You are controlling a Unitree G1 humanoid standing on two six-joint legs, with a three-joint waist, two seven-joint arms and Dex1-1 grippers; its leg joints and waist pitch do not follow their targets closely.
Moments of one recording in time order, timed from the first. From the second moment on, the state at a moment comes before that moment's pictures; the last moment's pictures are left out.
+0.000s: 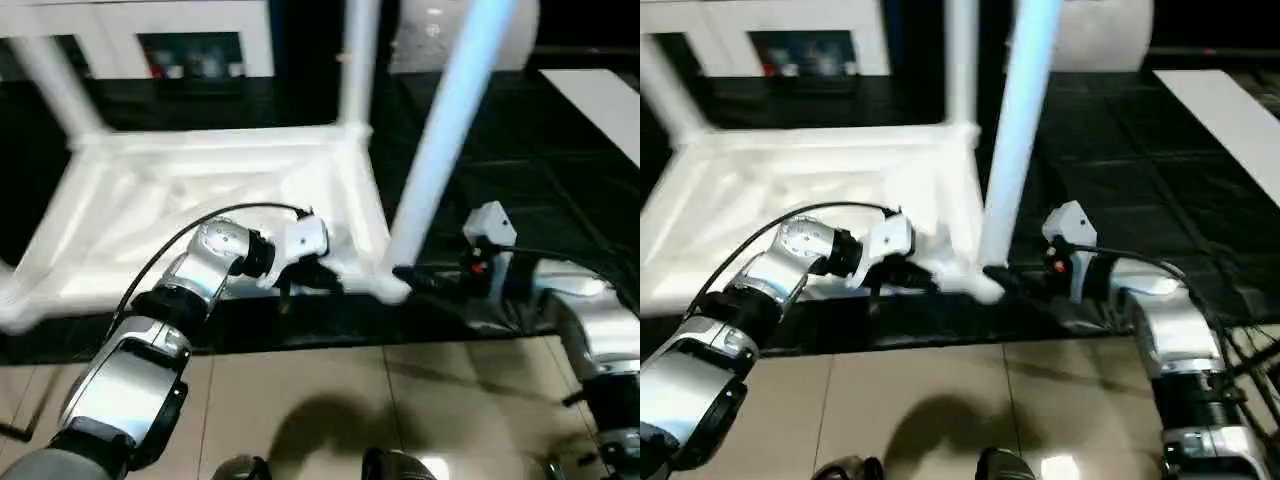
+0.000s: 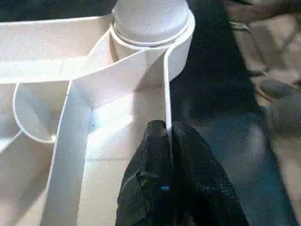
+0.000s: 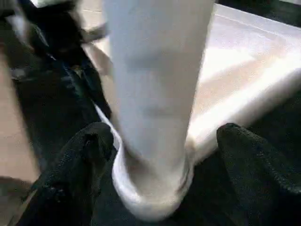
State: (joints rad) left arm -0.83 0.27 -0.30 0.90 0.11 -0.15 -1.30; right arm -0.39 -0.49 0.02 0.25 0.24 0.25 1.13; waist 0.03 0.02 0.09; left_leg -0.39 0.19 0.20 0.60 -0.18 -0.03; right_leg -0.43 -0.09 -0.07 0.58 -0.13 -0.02
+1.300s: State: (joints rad) left arm -0.87 0.20 -0.27 0.94 0.11 0.03 -1.17; right arm -0.38 -0.35 -0.03 0.16 0.23 0.50 0.85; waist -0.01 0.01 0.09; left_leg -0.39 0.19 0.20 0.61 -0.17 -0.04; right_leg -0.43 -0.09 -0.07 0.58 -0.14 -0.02
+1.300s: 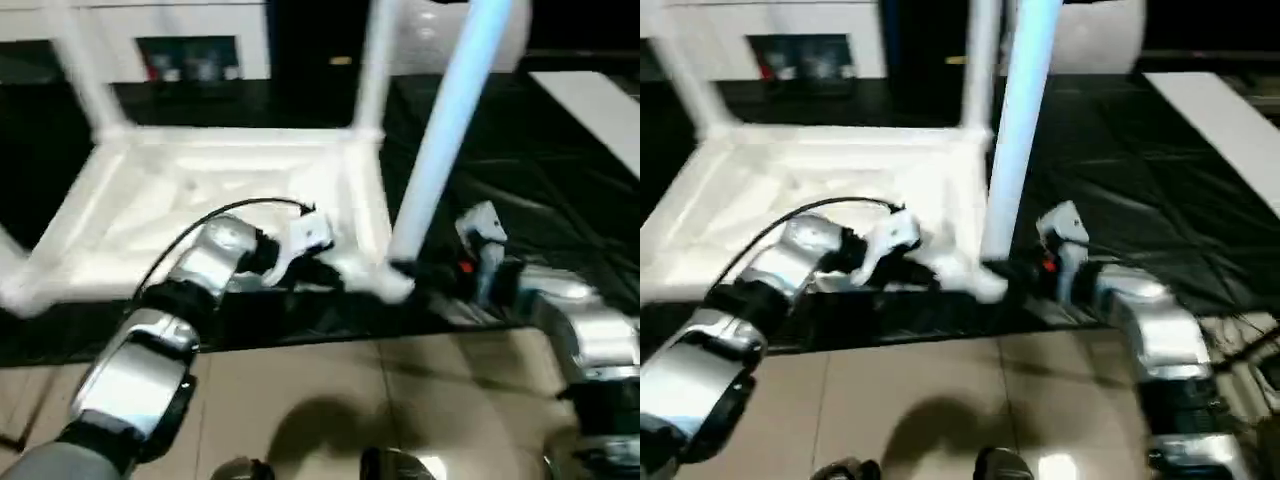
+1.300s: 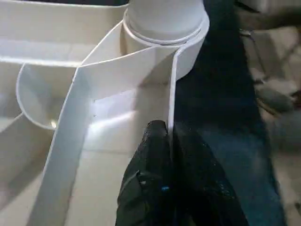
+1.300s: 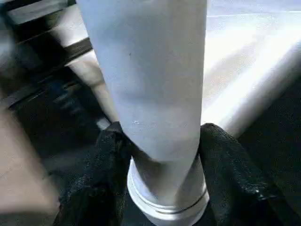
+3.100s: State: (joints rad) left arm -0.26 0.07 0.05 0.05 0.00 0.10 -0.51; right arm 0.01 -0.19 0.08 -0.28 0.18 0.46 0.48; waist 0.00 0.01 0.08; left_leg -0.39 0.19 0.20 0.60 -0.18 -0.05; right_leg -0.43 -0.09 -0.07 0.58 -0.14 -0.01
